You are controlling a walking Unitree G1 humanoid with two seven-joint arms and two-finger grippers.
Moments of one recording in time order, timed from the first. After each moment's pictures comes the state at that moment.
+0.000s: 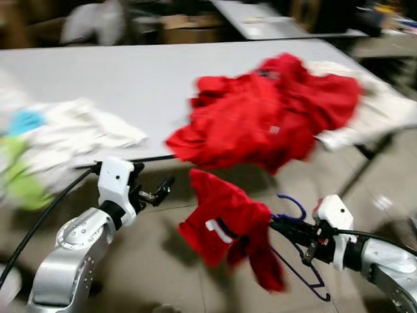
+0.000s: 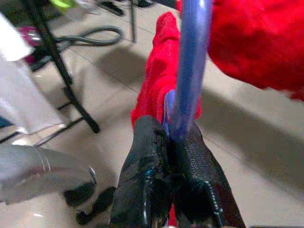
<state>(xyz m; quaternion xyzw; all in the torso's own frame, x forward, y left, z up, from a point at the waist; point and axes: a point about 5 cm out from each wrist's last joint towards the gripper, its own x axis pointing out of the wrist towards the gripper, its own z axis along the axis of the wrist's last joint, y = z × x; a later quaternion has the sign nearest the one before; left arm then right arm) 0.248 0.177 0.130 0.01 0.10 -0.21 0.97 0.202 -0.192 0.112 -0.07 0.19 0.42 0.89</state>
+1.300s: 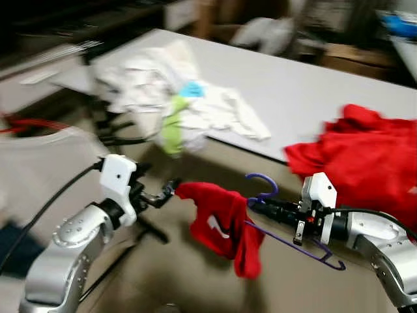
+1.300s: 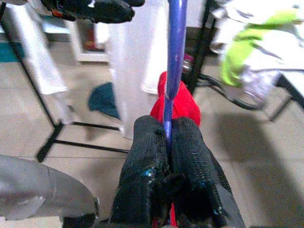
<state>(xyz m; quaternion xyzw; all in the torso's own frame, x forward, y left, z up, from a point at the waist) 0.245 0.173 0.143 0.01 0.07 -0.27 0.96 0.237 -0.176 0.126 -0.07 0.11 0.52 0.84</state>
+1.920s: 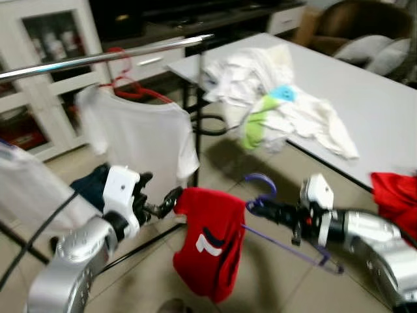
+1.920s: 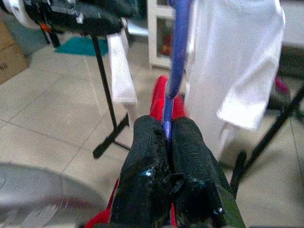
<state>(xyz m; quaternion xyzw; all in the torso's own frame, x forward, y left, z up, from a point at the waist) 0.240 0.167 0.138 0.02 0.10 -0.26 0.96 0.245 -0.177 0.126 -0.04 0.10 0.52 0.85</state>
